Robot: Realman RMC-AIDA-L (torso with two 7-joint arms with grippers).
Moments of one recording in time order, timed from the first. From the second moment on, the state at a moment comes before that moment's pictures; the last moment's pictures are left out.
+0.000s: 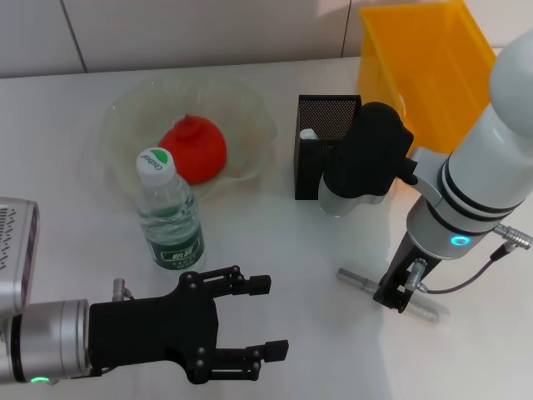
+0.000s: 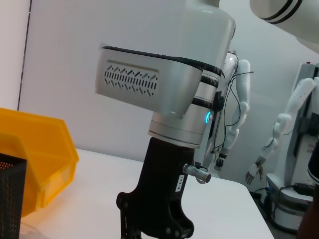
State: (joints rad) left arm -0.41 -2.05 1.43 0.48 1.40 1.57 -1.04; right arm 0.58 2.09 -1.77 -1.35 -2.69 -1.56 2.71
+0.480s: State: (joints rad) left arm -0.41 -2.05 1.43 0.48 1.40 1.57 -1.04; right arm 0.59 2.09 -1.78 -1.35 -2.69 -1.56 2.71
